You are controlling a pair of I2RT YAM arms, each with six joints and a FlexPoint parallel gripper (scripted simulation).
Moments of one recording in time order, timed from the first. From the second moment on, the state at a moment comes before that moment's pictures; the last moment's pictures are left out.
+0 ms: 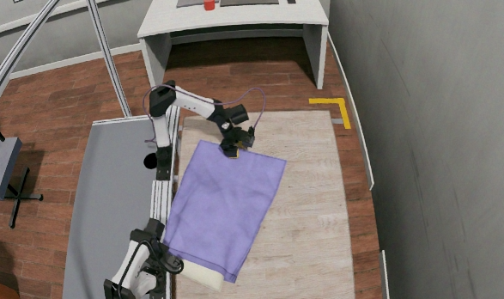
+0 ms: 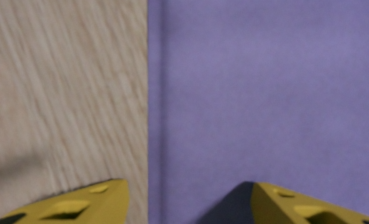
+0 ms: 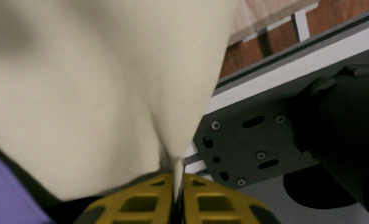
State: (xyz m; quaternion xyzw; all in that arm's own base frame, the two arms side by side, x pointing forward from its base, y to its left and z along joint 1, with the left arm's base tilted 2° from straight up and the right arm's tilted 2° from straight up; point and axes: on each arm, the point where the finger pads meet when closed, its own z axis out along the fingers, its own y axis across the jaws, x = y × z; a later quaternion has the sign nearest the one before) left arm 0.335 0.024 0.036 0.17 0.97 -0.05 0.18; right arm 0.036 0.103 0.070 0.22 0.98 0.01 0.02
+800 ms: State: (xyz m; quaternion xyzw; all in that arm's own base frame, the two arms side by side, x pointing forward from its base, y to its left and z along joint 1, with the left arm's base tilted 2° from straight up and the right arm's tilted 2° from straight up) left arm 0.335 0.024 0.034 0.17 0.97 -0.05 0.18; right arm 0.036 0.103 0.070 0.22 0.98 0.01 0.02
